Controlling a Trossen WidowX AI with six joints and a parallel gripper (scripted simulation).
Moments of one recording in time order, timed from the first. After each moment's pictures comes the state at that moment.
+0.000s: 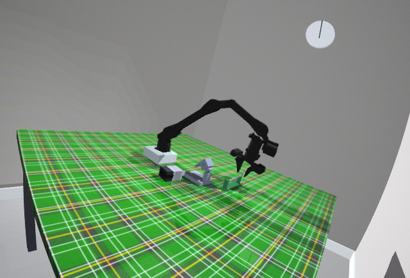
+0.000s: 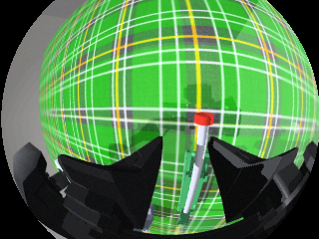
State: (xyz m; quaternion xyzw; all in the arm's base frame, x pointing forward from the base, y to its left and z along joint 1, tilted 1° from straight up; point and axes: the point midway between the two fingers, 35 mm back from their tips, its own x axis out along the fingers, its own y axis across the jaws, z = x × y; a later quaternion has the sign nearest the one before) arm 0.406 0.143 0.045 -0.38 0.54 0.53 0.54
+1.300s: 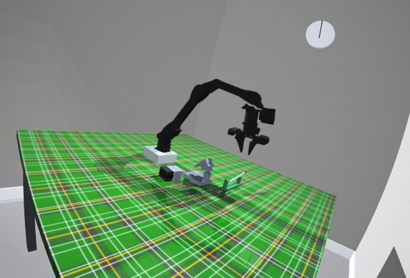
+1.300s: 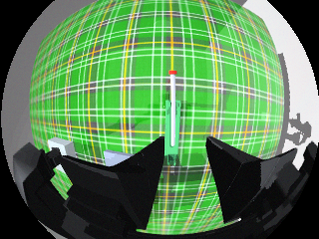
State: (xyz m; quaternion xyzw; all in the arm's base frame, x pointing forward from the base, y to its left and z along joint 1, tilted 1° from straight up) arm 0.398 0.077 0.163 -0.45 0.47 0.48 0.59
